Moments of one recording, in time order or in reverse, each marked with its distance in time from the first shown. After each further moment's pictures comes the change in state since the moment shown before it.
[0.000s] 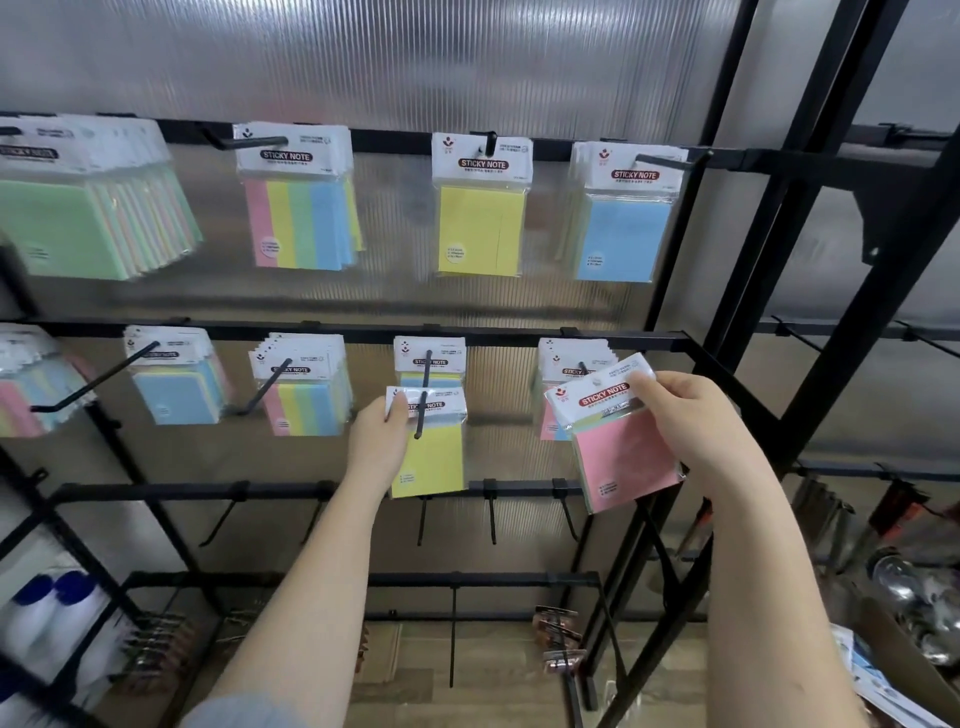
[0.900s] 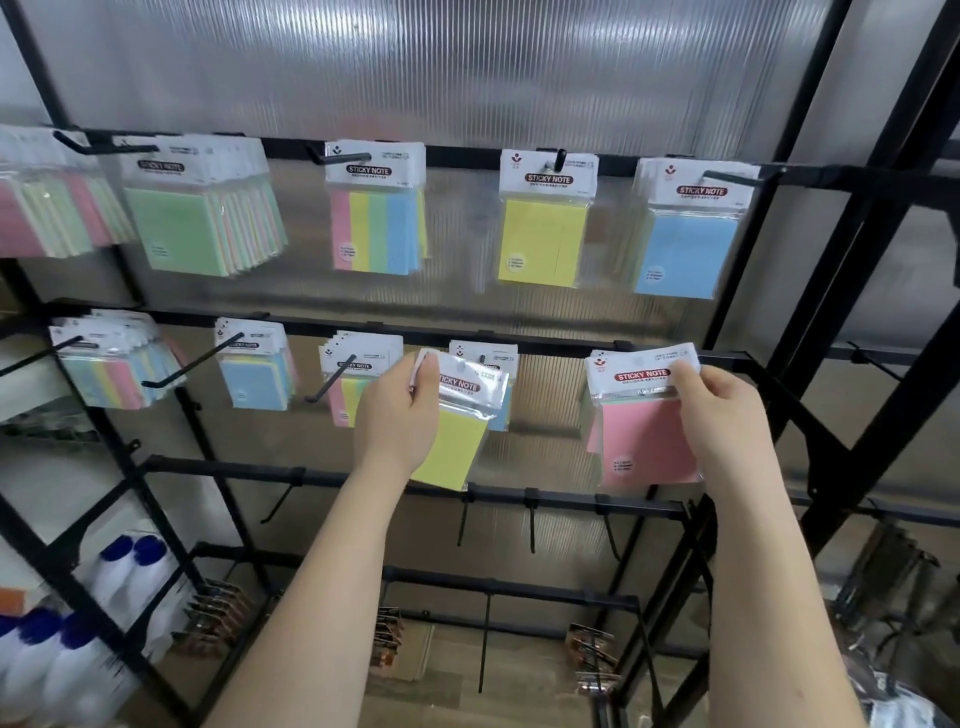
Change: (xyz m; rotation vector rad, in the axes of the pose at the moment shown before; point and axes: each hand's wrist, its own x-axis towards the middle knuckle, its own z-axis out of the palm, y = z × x) left_hand -0.039 0.057 -0.047 0.163 0.231 0.344; right_hand 0.009 -0.010 0.025 0.076 0.197 -0.050
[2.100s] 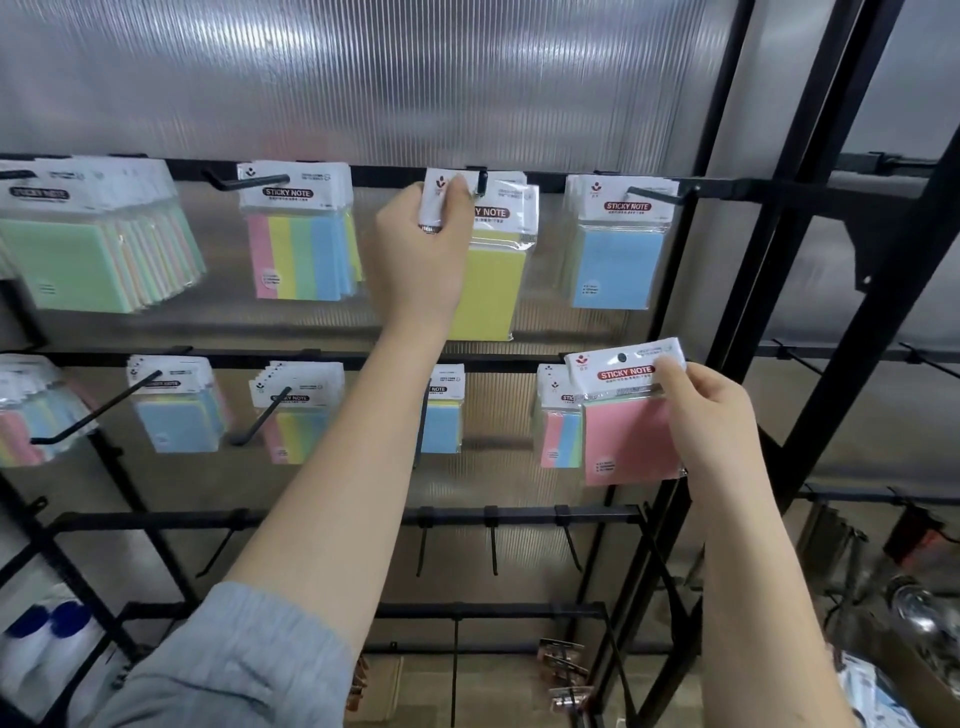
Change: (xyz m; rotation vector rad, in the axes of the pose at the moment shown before) left_hand 0.095 0.128 0.034 -0.373 0.288 0.278; right_hand 0.004 -0.003 -0.024 0.151 0.089 -0.029
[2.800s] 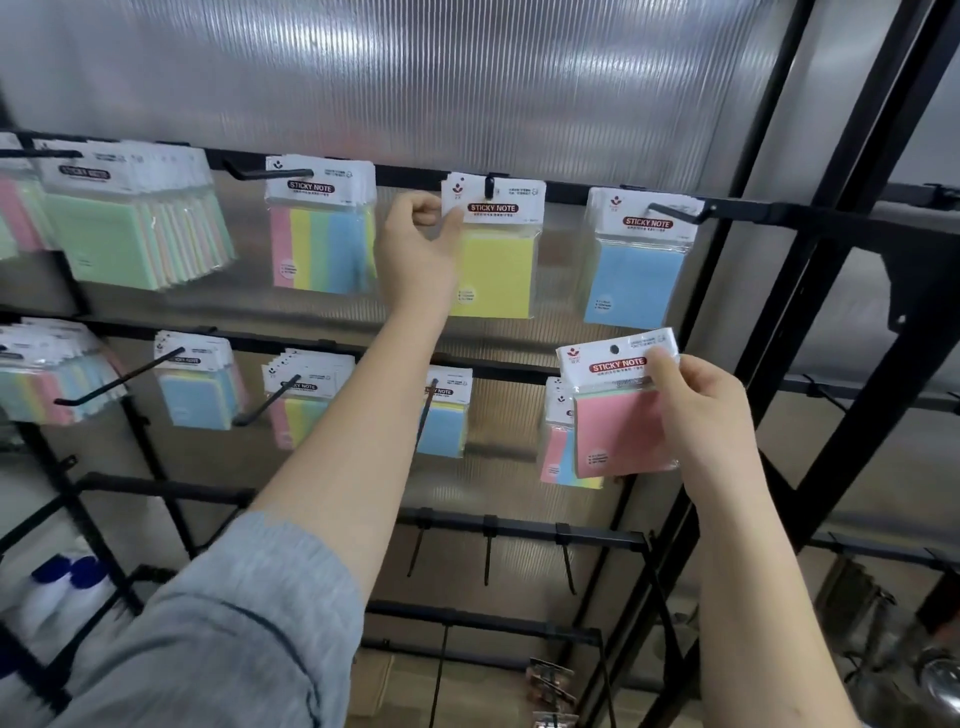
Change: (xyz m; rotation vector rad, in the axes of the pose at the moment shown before) left_hand 0.018 -0.038 0.015 0.146 0.067 -0.229; right_hand 0.028 -0.007 0.002 -0.002 -0.139 -0.121
